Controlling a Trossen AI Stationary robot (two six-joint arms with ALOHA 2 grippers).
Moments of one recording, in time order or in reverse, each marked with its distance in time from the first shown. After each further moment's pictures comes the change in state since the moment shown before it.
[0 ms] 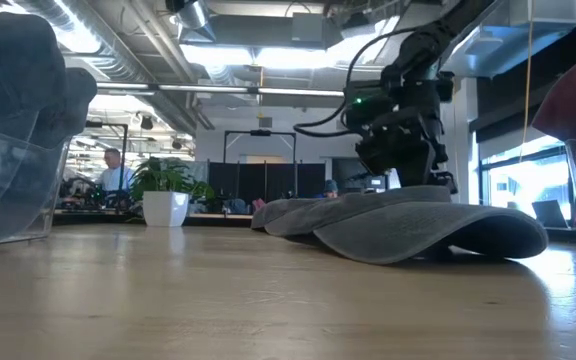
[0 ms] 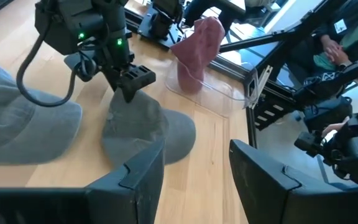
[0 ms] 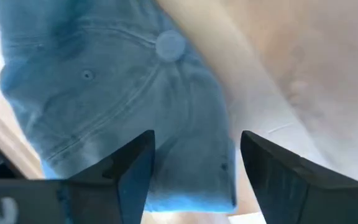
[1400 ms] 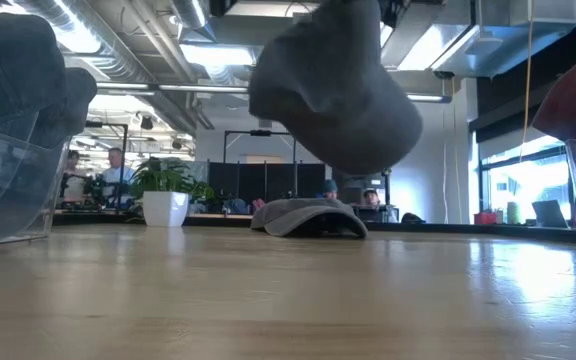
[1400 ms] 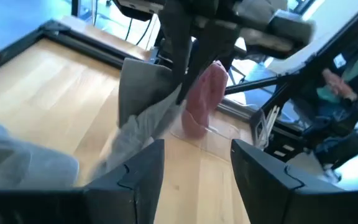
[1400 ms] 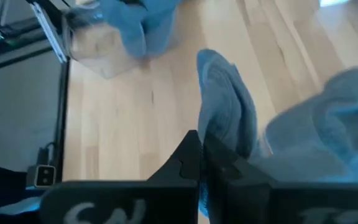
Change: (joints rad) left arm -0.004 0.139 0.000 0.284 -0.077 0.012; right arm 0.303 -0.302 0.494 -0.064 0.346 -0.105
